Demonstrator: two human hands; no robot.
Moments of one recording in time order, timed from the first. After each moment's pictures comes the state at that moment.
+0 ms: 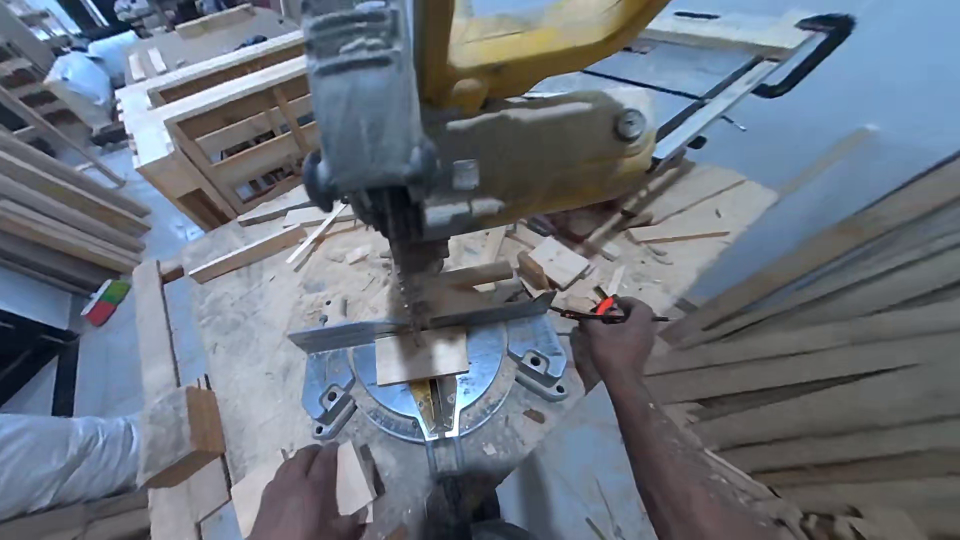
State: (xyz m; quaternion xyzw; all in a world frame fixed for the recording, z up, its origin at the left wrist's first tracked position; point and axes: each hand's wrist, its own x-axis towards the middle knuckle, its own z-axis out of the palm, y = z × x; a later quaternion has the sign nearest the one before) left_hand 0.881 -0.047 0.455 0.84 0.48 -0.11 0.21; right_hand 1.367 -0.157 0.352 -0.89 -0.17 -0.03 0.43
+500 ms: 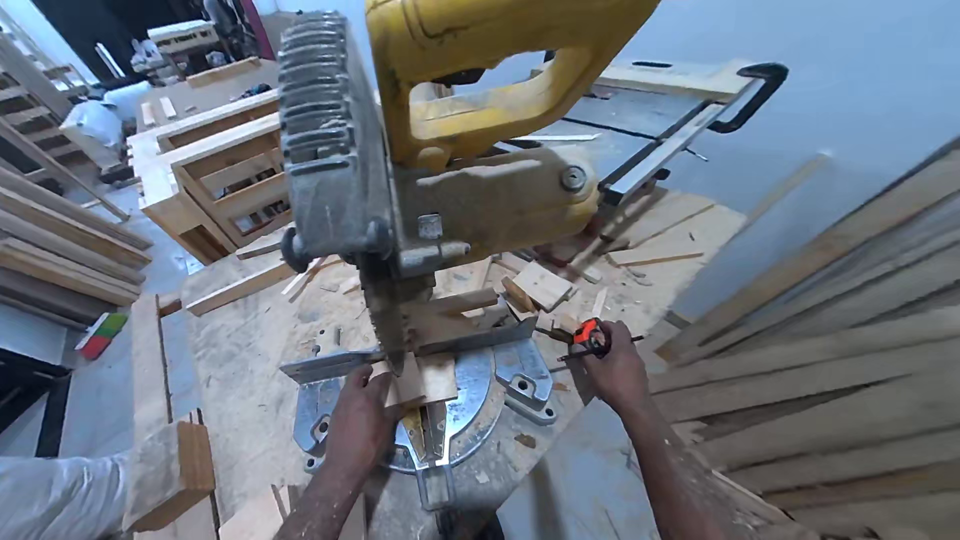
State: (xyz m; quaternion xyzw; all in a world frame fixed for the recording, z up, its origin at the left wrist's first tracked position) left_hand 1.025 0.006 0.455 0.85 0.48 0.00 0.21; right_hand 1.390 -0.190 0.352 -0.89 -0.25 0.06 0.36
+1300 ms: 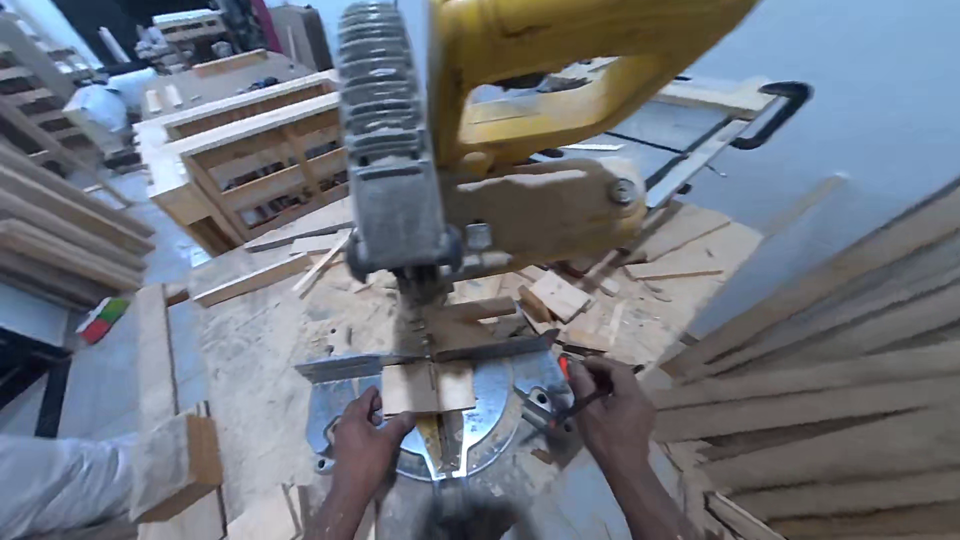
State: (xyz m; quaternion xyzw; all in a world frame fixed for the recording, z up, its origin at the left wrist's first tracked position) left_hand 0.987 0.007 0.430 0.71 0.56 0.14 0.40; right_hand 1.266 -0.172 0.418 -0.83 -0.35 -0.02 0.43
